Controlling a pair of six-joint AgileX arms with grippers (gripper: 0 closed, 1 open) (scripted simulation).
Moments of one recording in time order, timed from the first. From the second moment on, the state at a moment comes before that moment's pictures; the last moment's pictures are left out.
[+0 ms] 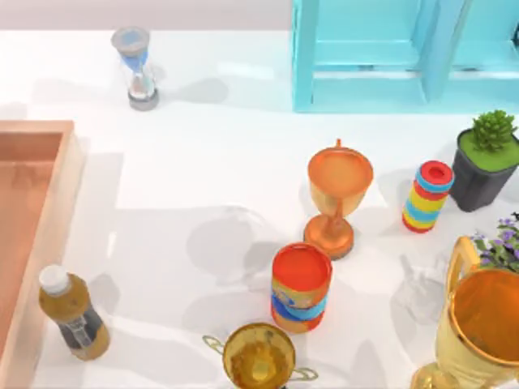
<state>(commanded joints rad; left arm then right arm) 0.24 1.77 1.60 -1.38 -0.03 0.27 0.00 0.00 0.00 0.00 0.00 0.00</state>
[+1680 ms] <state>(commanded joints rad) 0.26 1.78 1.37 -1.13 -0.04 0.28 0.00 0.00 0.00 0.00 0.00 0.00</state>
